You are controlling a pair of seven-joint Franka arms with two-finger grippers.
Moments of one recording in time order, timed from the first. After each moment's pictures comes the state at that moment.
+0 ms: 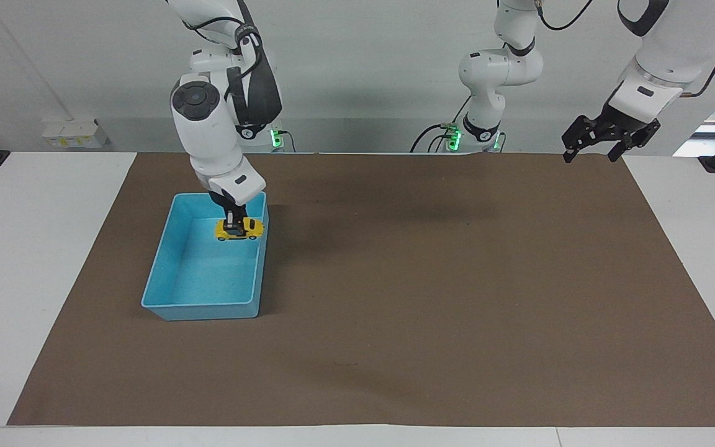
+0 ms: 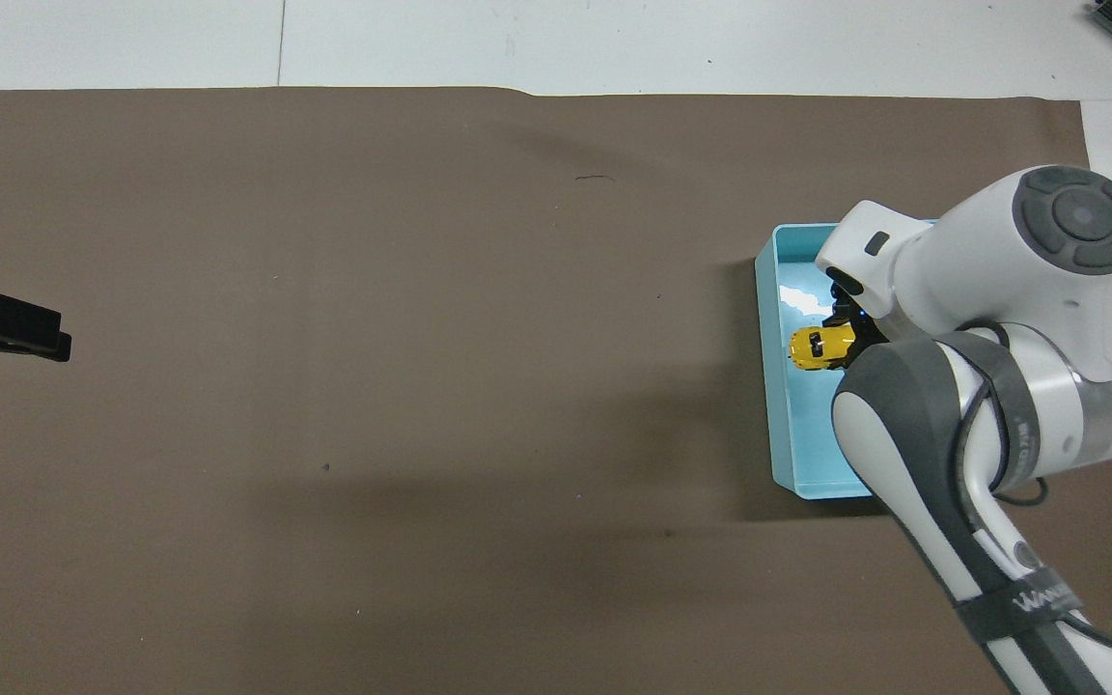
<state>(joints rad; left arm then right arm) 0.05 -0.04 -0.09 -1.57 -0.02 1.47 -0.02 0.16 0.08 0.01 -1.90 -0.04 1.92 -1.48</state>
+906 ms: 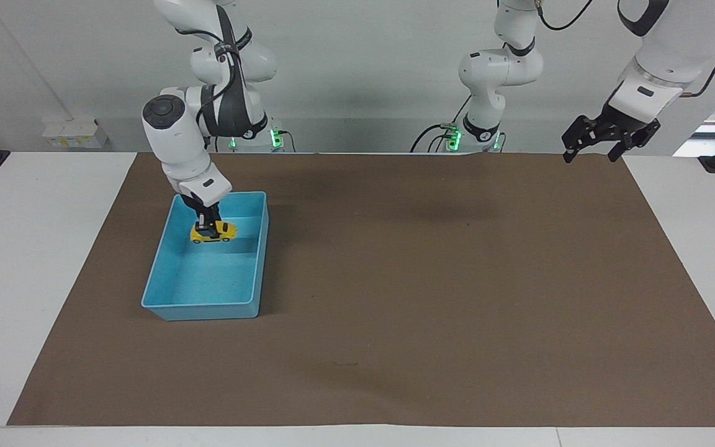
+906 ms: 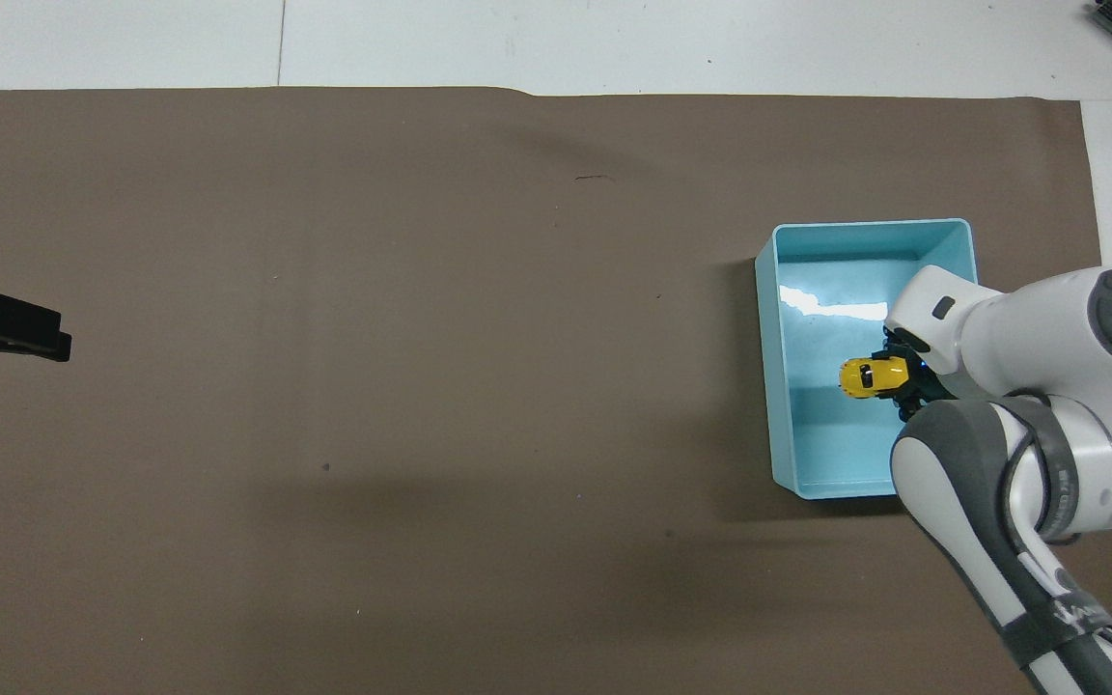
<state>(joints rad) 0.05 -0.04 -0.09 -1.57 -0.02 1.47 -0.02 0.03 -0.02 0.01 -2.17 -0.05 2.17 -1.60</state>
